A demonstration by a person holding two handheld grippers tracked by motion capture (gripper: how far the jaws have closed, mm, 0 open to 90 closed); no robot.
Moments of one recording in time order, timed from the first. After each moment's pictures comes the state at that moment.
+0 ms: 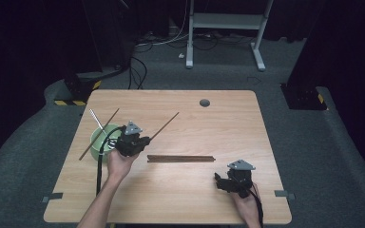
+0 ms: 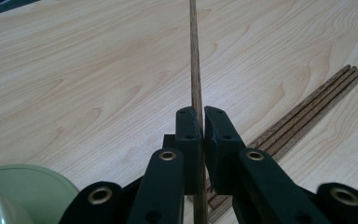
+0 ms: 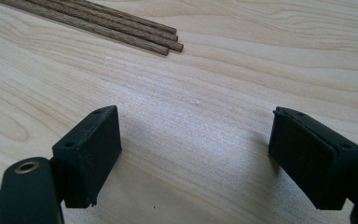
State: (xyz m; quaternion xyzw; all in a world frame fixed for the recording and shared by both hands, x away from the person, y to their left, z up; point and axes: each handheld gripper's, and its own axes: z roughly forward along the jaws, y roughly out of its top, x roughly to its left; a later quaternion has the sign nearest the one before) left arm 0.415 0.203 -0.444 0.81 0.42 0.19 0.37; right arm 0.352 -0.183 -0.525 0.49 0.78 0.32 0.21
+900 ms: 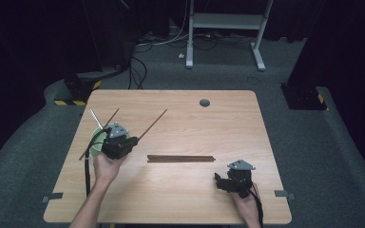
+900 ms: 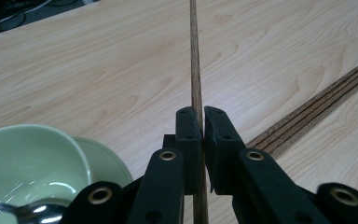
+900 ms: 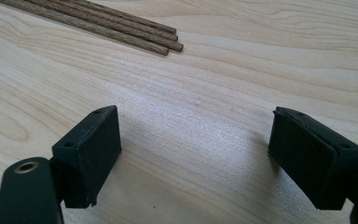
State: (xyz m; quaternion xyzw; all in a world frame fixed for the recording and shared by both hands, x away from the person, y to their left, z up) left arm 0.395 0.237 -0.432 0.79 0.44 0.22 0.37; right arm 0.352 -0.183 -0.525 0.49 0.78 0.32 0.21
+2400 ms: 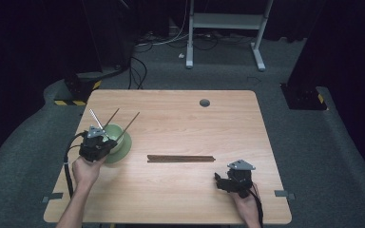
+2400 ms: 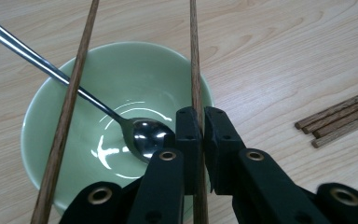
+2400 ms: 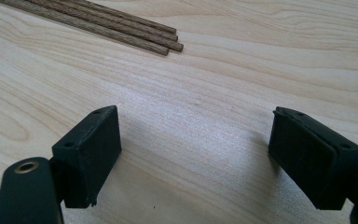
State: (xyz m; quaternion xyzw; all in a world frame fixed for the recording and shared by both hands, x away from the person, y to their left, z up) left arm 0.390 0.300 -0.445 0.76 0.52 0.23 0.32; right arm 0.352 -0.183 -0.525 0.49 0.78 0.32 0.21
